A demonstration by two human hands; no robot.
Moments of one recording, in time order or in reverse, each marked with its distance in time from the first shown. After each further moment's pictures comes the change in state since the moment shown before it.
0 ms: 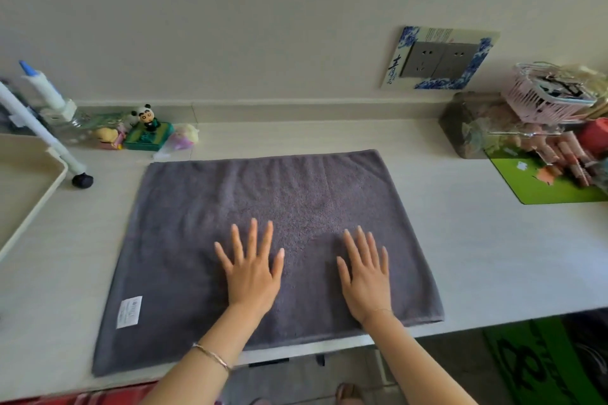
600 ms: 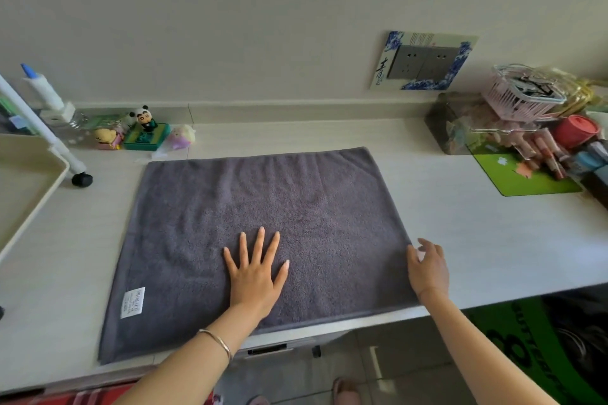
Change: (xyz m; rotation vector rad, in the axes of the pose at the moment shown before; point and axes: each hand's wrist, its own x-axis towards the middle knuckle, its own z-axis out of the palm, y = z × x) left_hand -0.020 -0.003 0.014 0.044 -0.104 0.126; right_hand -0.003 0.093 -0.047 0.335 0.143 0.527
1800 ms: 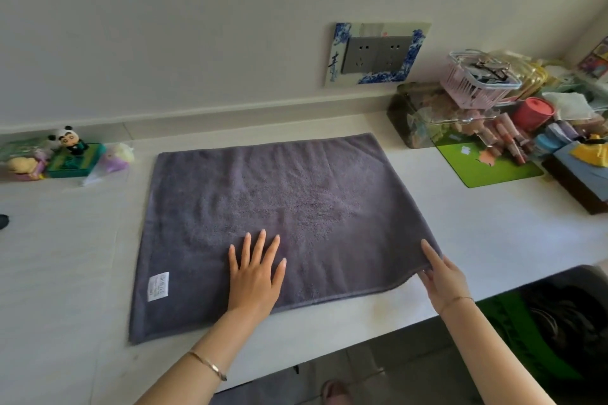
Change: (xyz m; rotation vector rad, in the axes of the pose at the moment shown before) left_hand 0.046 0.075 -0.003 -0.036 0.012 0.171; right_hand 0.026 0.031 -0.067 1.156 -0.057 0.444
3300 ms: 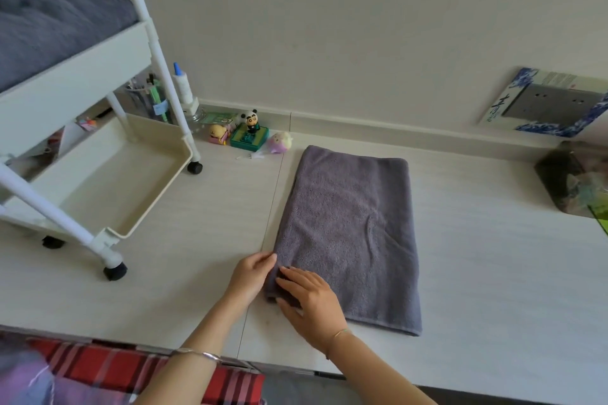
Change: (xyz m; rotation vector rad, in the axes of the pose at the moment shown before) left_hand -0.091 -0.202 -0.051 -1.248 0.186 -0.653; right_hand -0.174 0.210 0.258 -1.045 -0.966 -1.369
